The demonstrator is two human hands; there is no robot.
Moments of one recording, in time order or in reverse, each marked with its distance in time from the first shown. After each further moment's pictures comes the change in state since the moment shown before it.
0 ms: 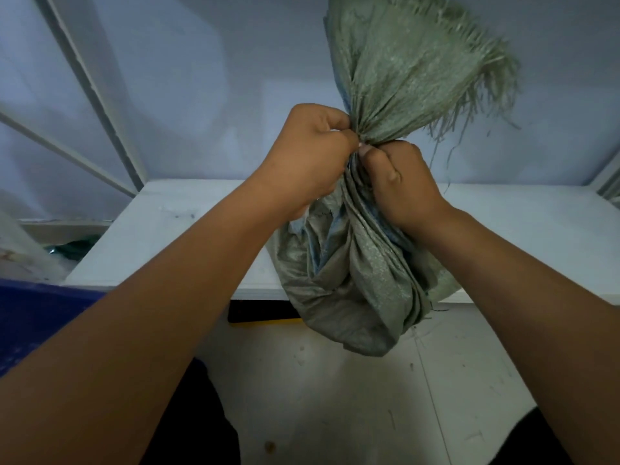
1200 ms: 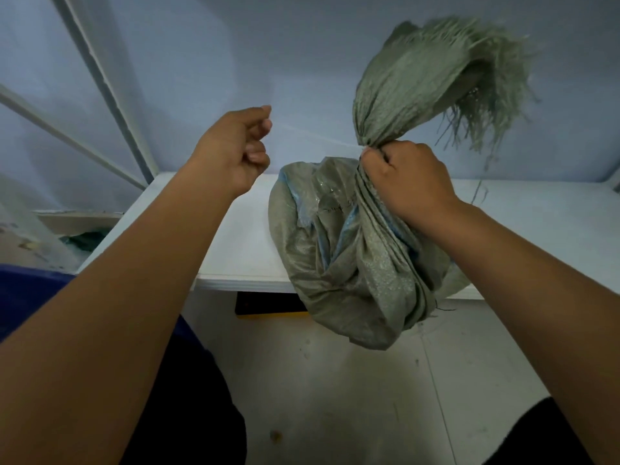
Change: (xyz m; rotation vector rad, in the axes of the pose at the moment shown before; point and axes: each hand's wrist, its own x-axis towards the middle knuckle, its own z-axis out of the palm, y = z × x) left_hand 0.035 -0.055 -0.079 -0.714 0.273 -0.400; right_hand -0.004 -0.003 0.000 -0.264 -0.061 0.161
